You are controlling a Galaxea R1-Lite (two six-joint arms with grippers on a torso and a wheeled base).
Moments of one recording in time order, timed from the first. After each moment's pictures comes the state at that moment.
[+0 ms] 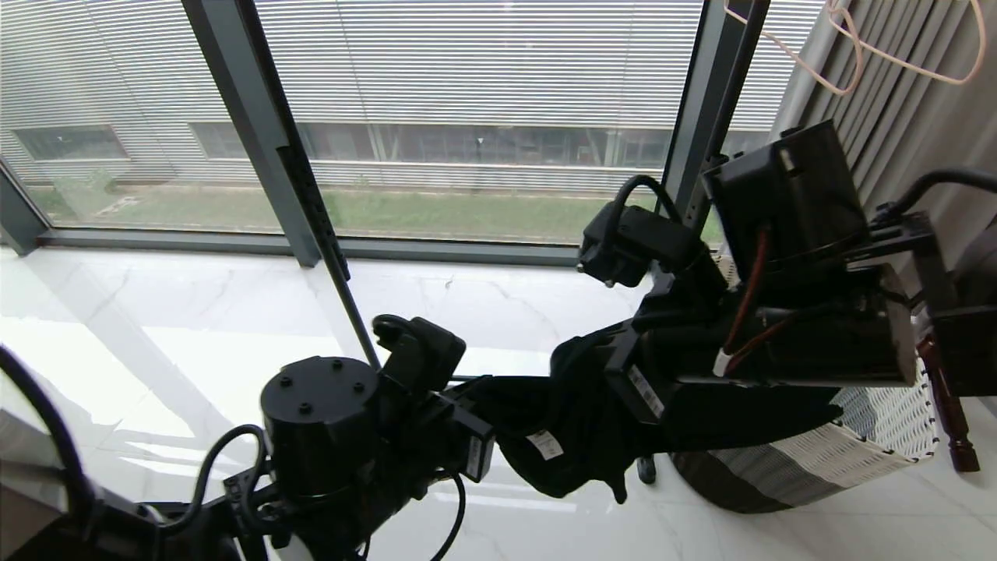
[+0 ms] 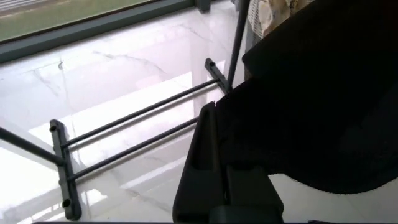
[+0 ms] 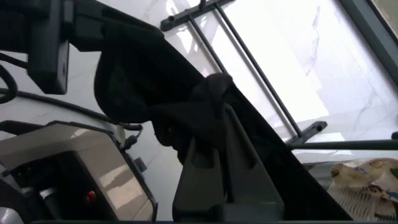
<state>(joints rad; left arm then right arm) -0.73 1.76 -0.45 -1.11 0.16 0.09 0.93 1.69 -1.33 0.18 -0.05 -0.22</state>
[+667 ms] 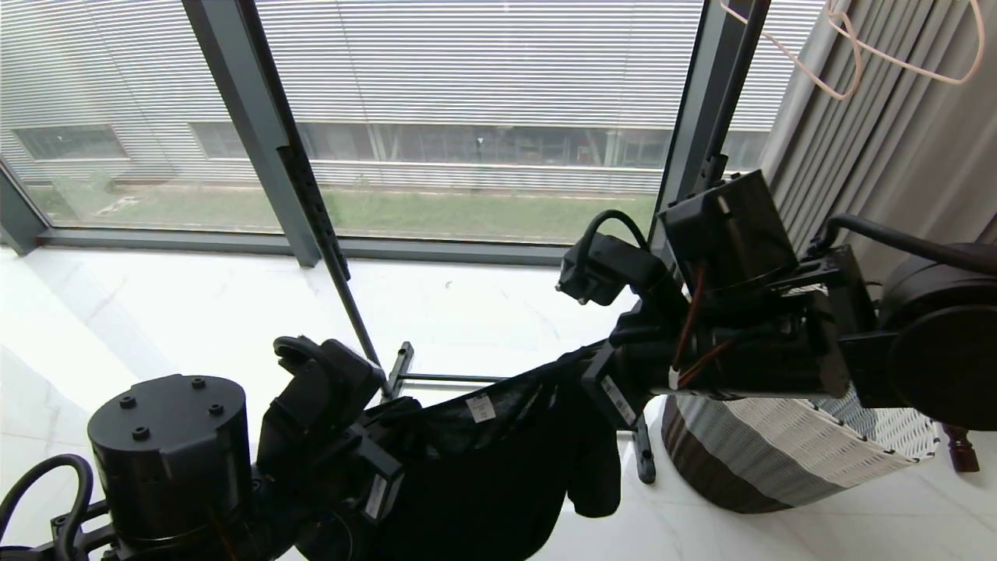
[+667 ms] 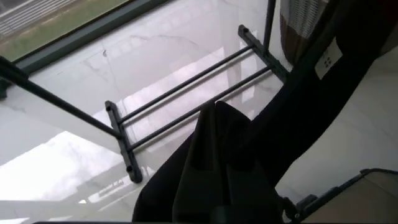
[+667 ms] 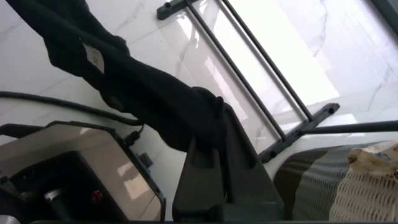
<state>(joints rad) -0.67 1.51 -0.33 -0.88 0.18 0.27 0.90 1.74 -1.29 0.13 -0.05 -0.16</state>
